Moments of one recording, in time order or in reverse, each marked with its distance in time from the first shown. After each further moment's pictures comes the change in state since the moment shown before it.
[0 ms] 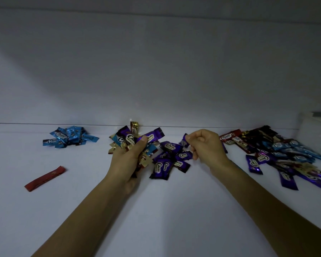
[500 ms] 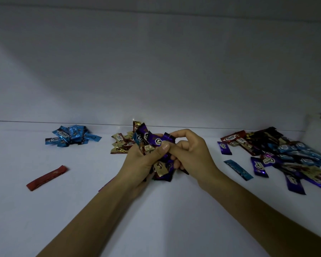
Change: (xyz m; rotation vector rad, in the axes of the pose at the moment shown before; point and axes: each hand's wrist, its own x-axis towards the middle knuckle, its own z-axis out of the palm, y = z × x) left_hand -0.001 -0.010 0.004 0.081 -0.354 0.114; right_hand -0.036 -0.025 0.033 0.164 -0.237 -0.090
